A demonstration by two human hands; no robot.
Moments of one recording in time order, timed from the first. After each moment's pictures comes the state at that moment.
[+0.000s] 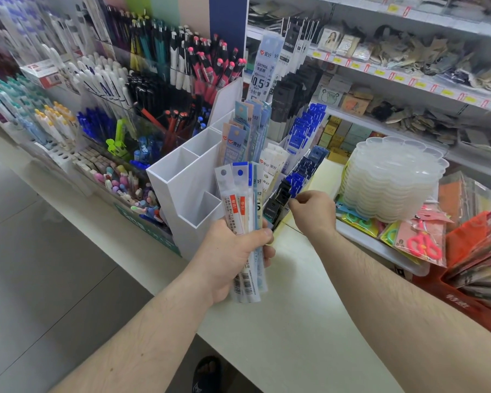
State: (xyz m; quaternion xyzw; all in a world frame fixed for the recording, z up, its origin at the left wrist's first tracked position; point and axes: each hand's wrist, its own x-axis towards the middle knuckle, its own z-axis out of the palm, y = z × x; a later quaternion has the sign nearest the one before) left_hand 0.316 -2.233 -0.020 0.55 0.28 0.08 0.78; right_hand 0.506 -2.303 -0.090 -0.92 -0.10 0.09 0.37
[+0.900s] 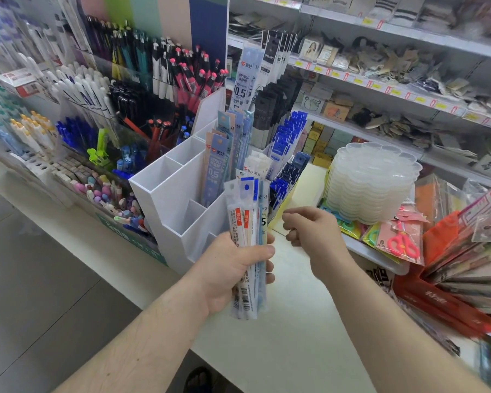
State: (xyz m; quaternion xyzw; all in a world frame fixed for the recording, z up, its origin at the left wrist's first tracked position) left_hand 0.325 -2.243 -0.027 0.52 0.25 0.01 0.82; right_hand 0.456 -2.349 -0.041 -0.78 -0.05 0.23 0.58
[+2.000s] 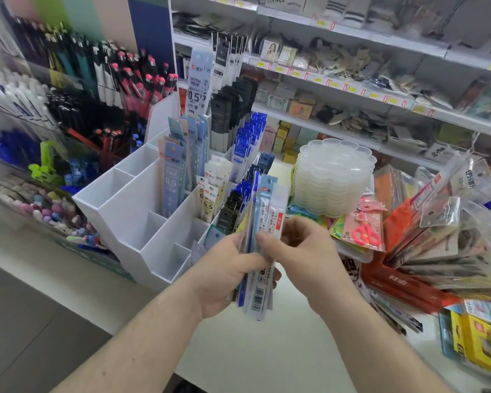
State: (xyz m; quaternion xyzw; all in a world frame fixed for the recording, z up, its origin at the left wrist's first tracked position) left_hand 0.353 -2.266 -0.027 0.52 0.13 -0.07 0.84; right_hand 0.413 -2.391 0.002 -0.76 -0.11 0.19 0.61
